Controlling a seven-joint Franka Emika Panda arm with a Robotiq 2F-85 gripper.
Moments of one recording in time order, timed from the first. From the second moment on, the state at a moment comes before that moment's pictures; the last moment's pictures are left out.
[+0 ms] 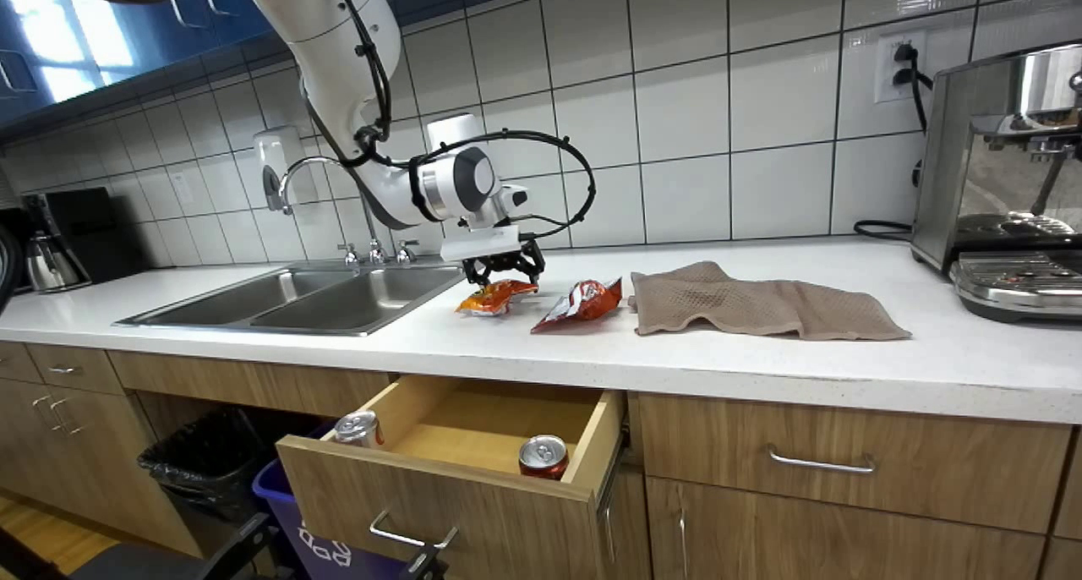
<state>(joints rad) 0.02 0.72 -0.01 -1.71 -0.11 2.73 -0.10</state>
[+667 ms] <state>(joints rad) 0.01 0.72 0.00 -1.71 -0.11 2.73 -0.10</state>
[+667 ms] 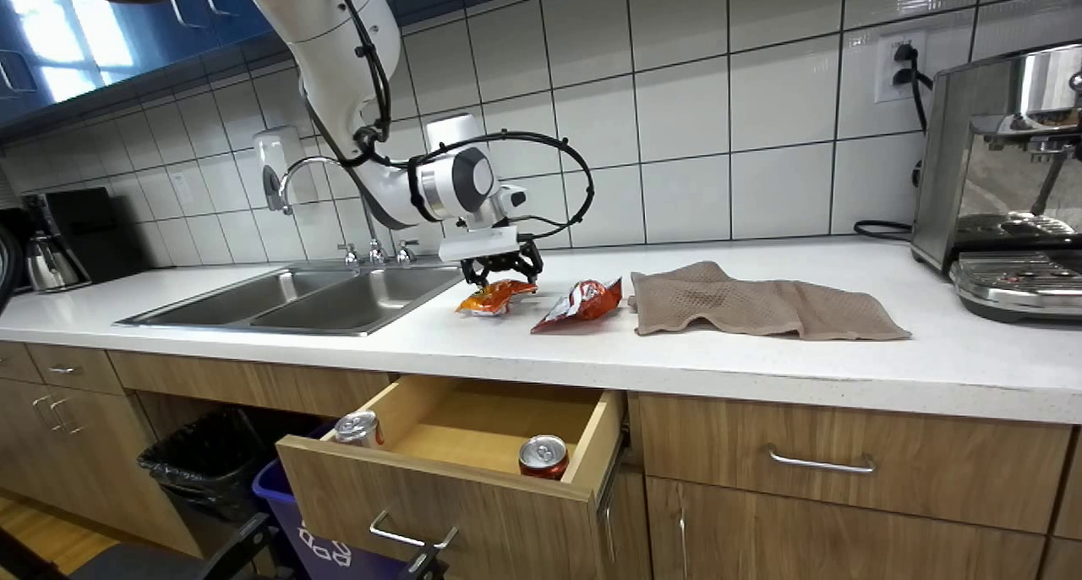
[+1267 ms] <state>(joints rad) 0.01 0.72 0.00 -1.70 -0.11 2.70 -0.10</state>
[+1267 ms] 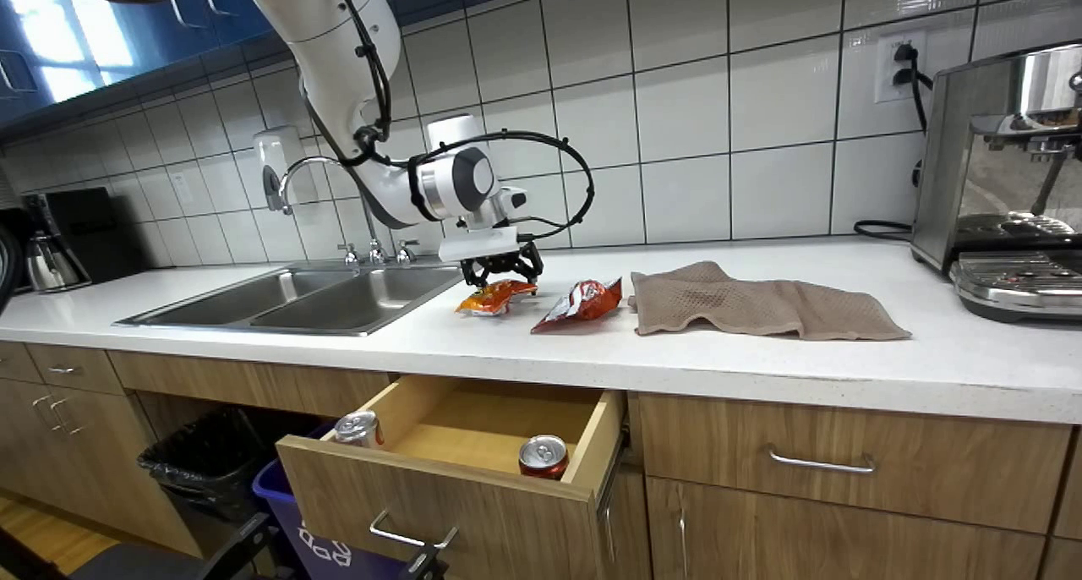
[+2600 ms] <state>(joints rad) 0.01 0.72 0.00 -1.68 -0.11 2.64 -0.10</state>
